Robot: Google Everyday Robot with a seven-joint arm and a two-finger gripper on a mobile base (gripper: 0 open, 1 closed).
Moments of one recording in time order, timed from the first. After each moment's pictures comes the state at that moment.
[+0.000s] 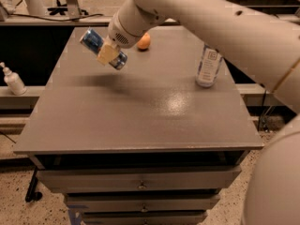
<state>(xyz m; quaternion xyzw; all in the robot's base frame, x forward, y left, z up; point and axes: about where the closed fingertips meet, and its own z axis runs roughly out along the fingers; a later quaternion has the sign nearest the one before) 0.670 0.120 0.907 -0.59 0.71 0.12 0.36</state>
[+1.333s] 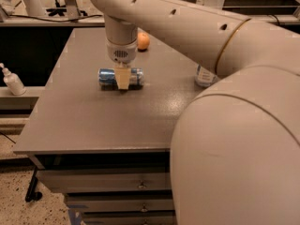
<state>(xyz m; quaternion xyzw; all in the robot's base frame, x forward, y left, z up) 0.640 0.074 0.826 -0.70 0.71 -0.02 0.08</state>
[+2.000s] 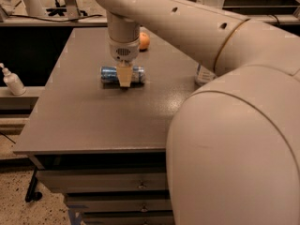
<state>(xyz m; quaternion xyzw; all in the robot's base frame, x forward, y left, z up) 0.639 0.071 0.829 -0.71 0.70 0.00 0.06</state>
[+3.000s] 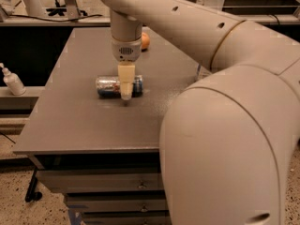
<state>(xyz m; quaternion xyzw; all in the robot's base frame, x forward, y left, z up) 0.635 0.066 0.825 -0.72 0.69 0.02 0.04</state>
